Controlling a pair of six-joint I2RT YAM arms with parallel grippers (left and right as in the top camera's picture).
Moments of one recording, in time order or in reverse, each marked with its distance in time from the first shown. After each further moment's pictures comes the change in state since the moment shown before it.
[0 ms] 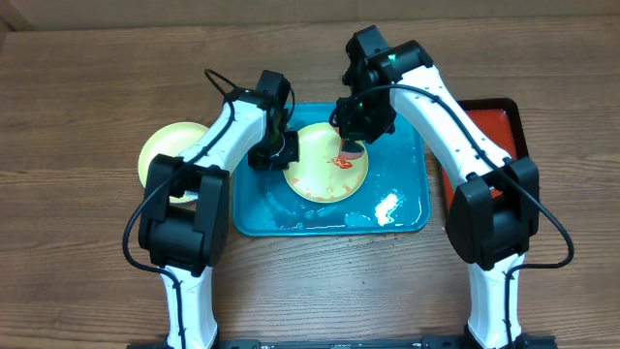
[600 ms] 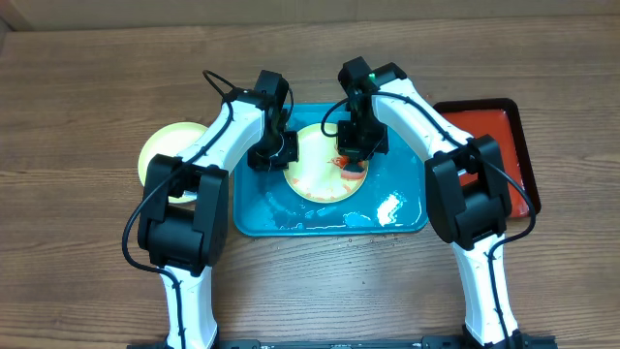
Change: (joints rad) left arm 0.005 -0.001 -0.003 0.003 0.011 0.000; right arm 0.001 0.178 -0.060 0.062 0.067 0.113
